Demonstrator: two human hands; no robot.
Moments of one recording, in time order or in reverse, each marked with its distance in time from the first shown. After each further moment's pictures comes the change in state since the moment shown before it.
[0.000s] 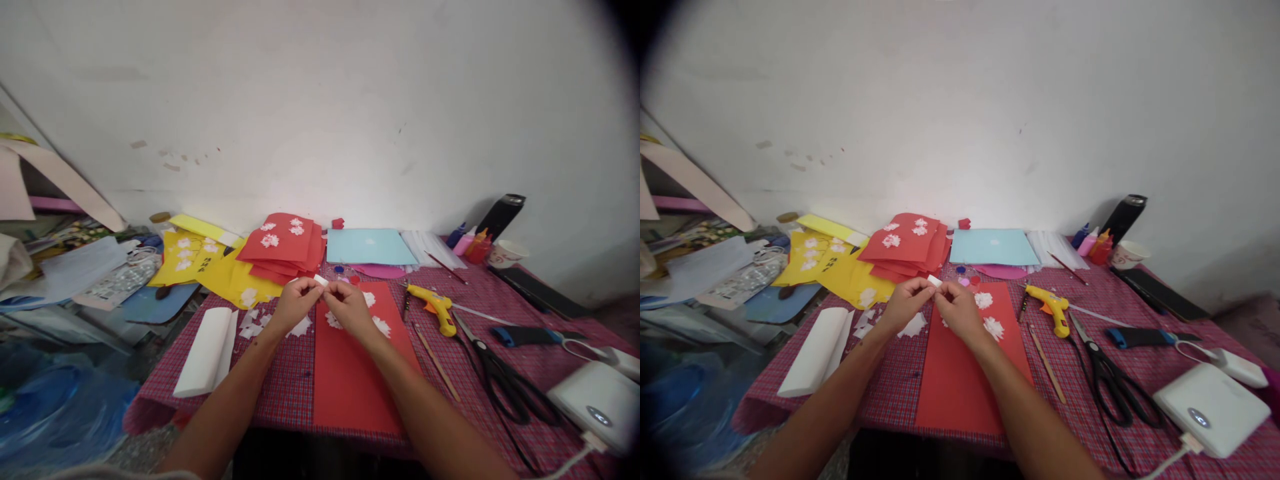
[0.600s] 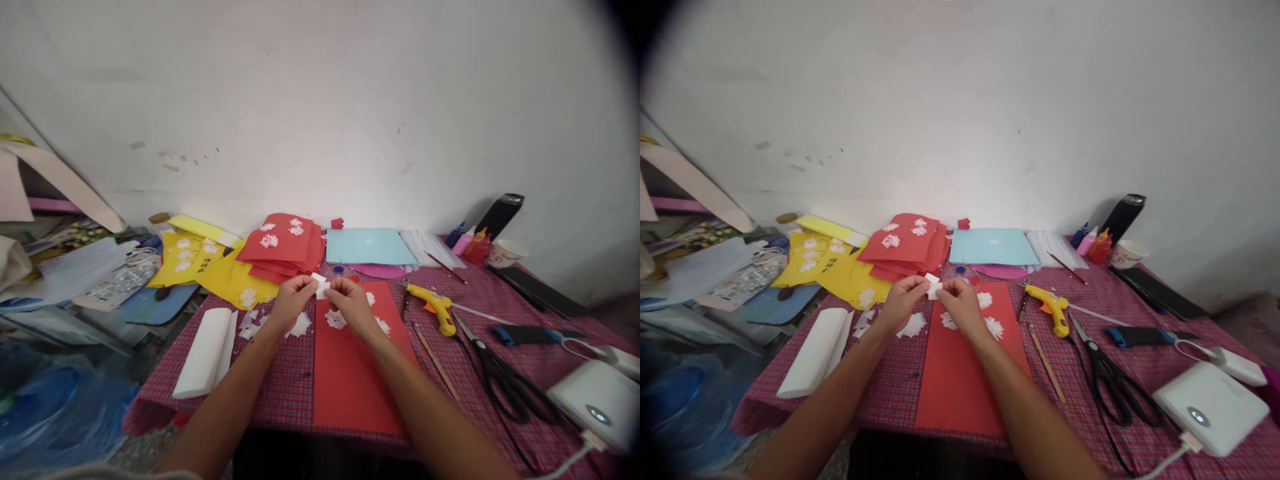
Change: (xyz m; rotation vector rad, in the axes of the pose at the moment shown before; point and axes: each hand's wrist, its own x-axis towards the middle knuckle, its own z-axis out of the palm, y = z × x) left_hand 0.001 -0.006 0.004 -0.276 0.081 -0.094; right_hand 0.003 0.004 -0.003 0.251 0.024 0.212
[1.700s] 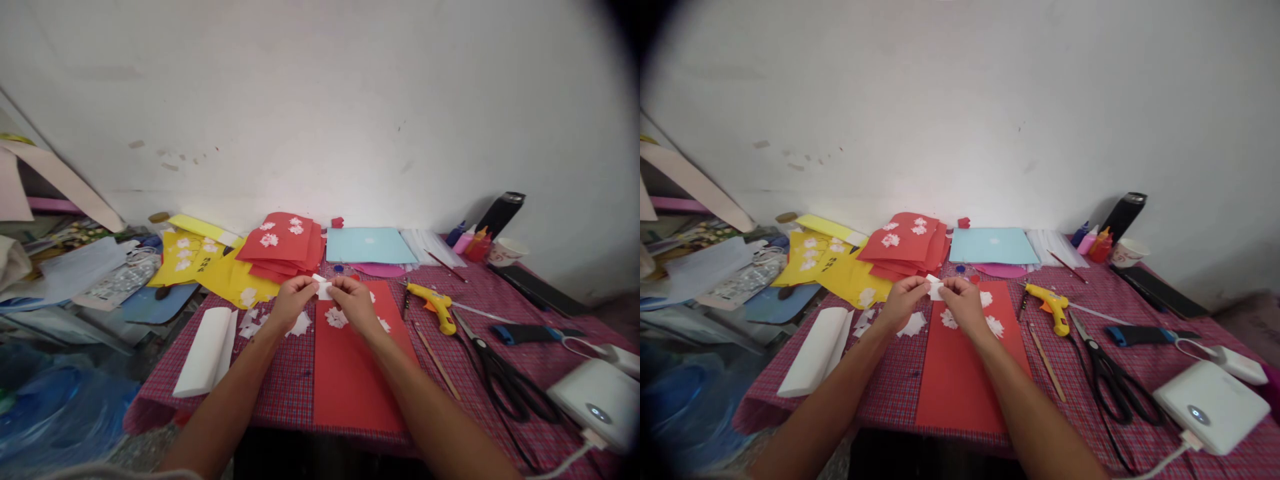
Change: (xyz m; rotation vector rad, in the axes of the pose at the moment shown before) left_hand 0.000 -0.001 0.000 -0.050 -0.038 -0.032; right_hand -0.001 -0.004 -0.001 0.041 0.023 -0.008
